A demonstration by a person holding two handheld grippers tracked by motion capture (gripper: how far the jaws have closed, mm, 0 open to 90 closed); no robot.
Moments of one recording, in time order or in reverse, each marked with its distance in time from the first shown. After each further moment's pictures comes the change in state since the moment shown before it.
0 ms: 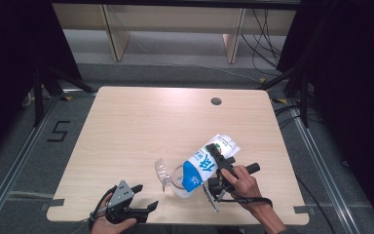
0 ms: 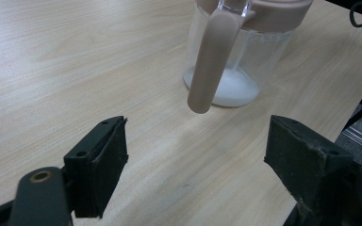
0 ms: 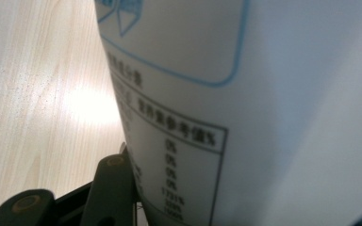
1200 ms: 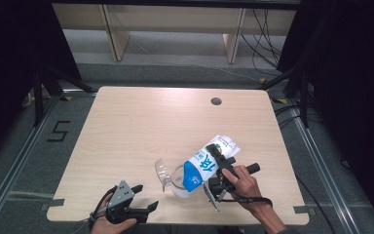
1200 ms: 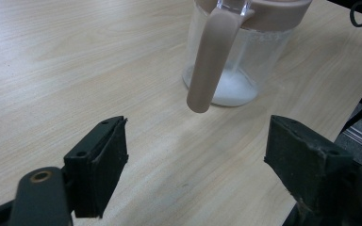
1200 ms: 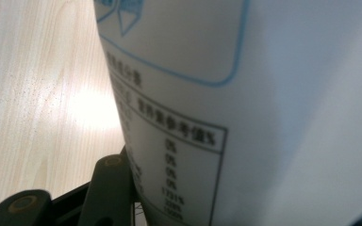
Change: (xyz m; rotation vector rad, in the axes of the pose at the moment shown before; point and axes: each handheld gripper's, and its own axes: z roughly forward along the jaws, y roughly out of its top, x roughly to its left) left arm -0.002 -0.001 0.001 -0.004 0.001 -0.026; right arm 0.002 -0.002 0.000 0.000 0.022 0.029
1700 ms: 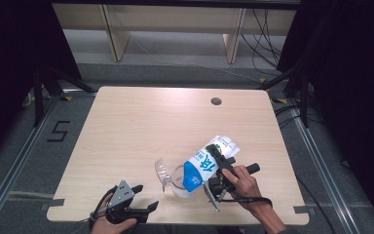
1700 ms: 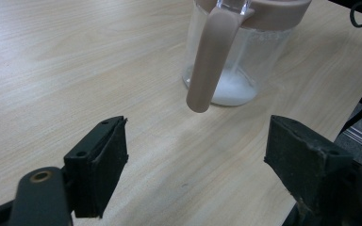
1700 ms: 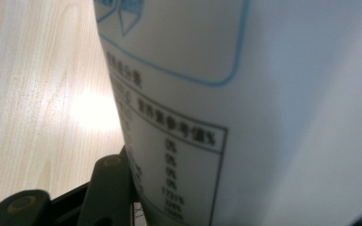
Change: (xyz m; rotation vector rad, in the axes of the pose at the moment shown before) left arm 0.000 0.000 0.000 0.005 0.004 0.003; right arm 0.005 -0.001 -0.001 0.022 0.019 0.069
